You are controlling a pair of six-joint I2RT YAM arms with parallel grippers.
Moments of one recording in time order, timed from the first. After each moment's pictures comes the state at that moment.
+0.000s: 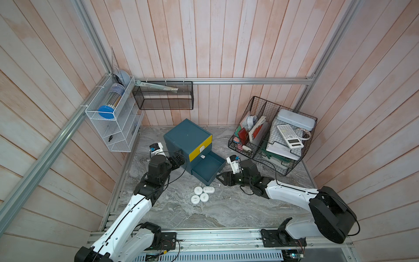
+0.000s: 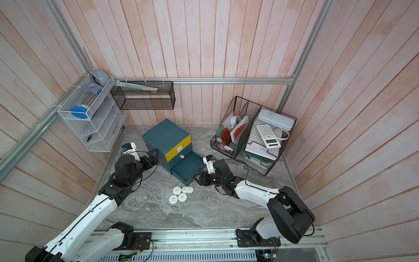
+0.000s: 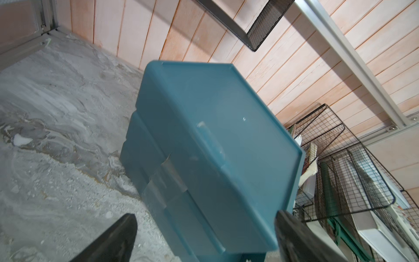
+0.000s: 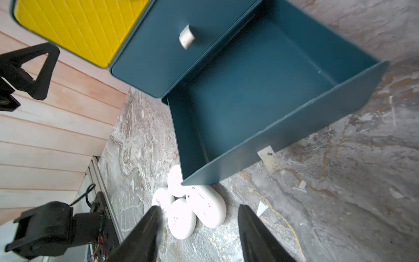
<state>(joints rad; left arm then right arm) -0.32 0.89 0.64 -0.13 -0.12 -0.66 0.73 1.41 0.63 0.19 -0.34 0.58</state>
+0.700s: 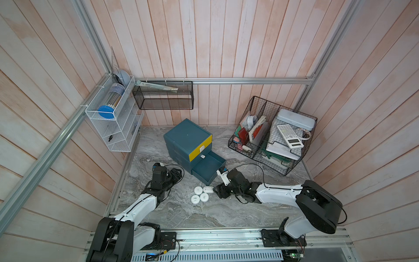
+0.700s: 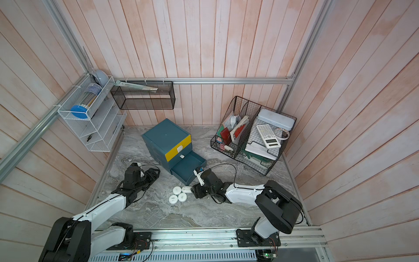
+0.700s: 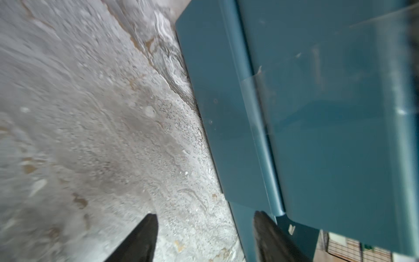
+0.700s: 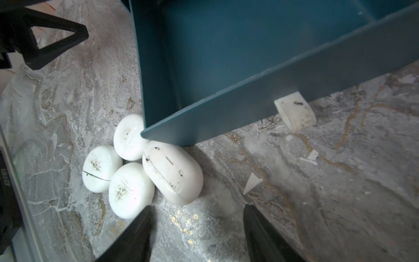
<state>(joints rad) -0.16 1.22 0.38 0.16 0.20 -0.89 0.90 1.53 0.64 0.11 -0.10 0.39</state>
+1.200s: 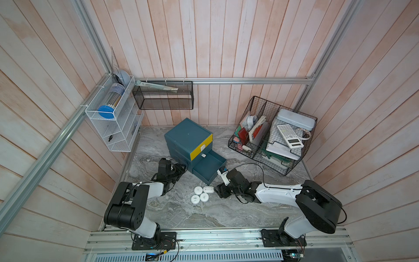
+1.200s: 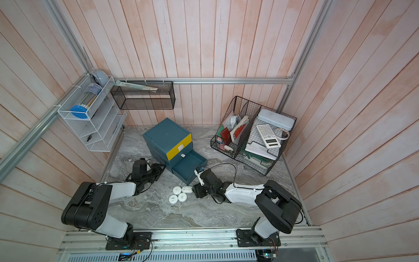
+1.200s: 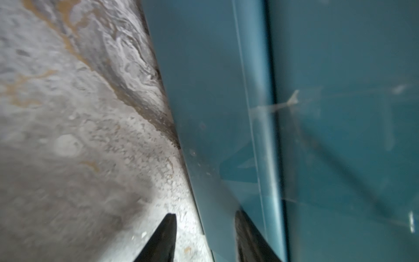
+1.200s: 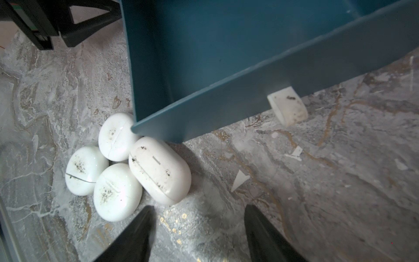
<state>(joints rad) -0.17 1.58 0.50 0.45 0.30 -1.00 0.90 1.53 0.65 0.09 -0.07 0.39</state>
